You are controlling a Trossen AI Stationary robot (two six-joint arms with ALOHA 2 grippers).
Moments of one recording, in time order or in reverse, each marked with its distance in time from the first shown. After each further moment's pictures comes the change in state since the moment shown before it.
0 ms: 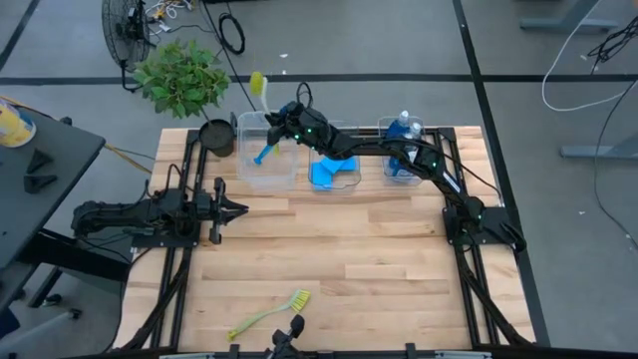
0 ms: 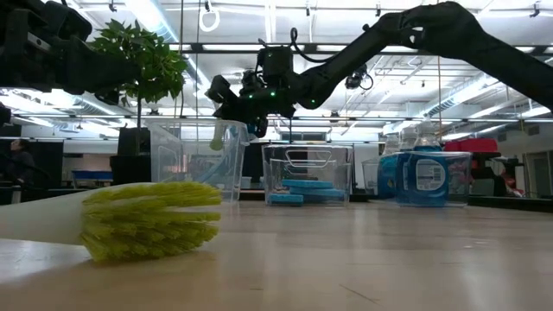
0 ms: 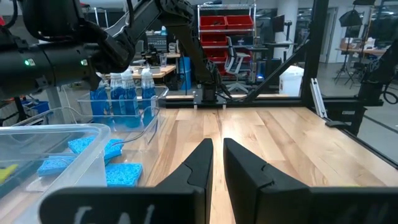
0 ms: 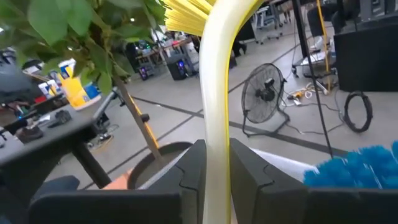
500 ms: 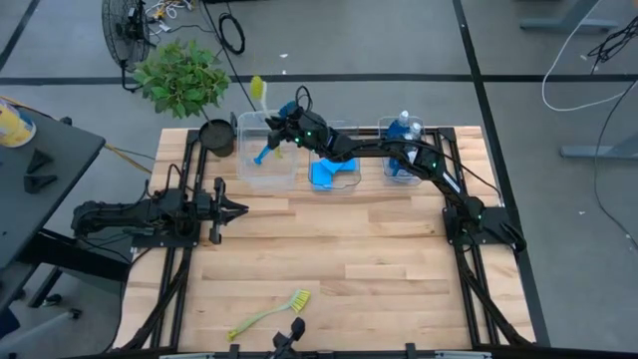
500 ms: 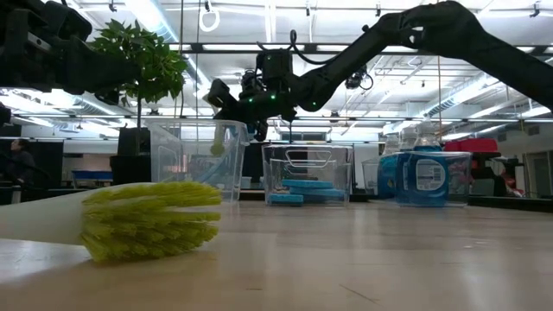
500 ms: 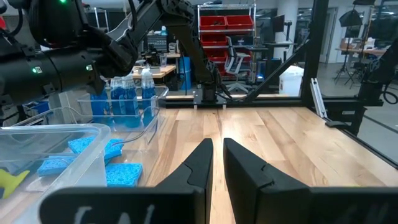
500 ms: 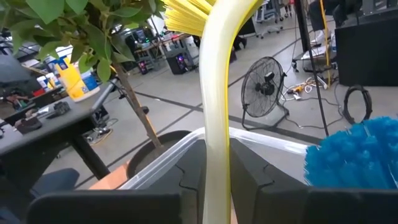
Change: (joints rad) left arm 0.000 0.000 0.000 0.000 0.000 0.000; right arm 0.008 0.000 -0.028 0.000 0.000 0.000
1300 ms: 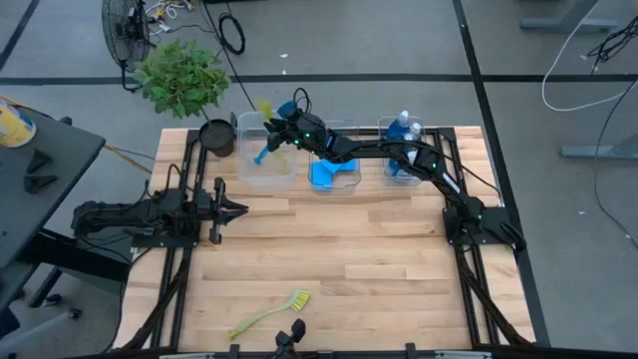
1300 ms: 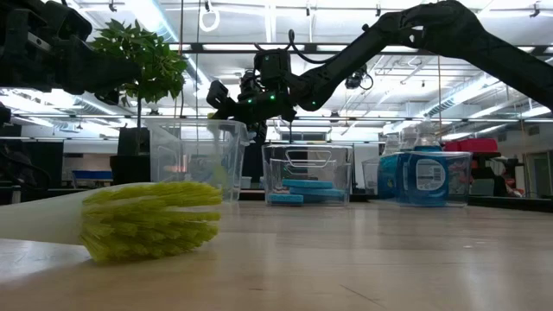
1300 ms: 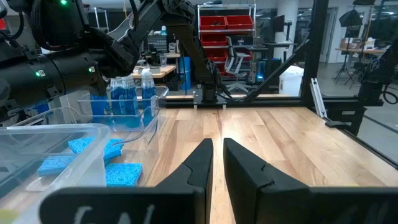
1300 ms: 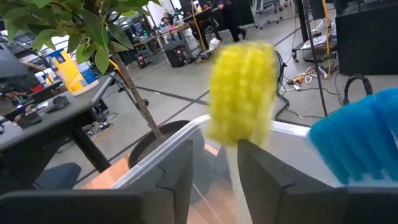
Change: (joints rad) left arm 0.000 0.000 0.000 0.000 0.000 0.000; right arm 0.006 0.000 0.000 -0.035 0.002 0.026
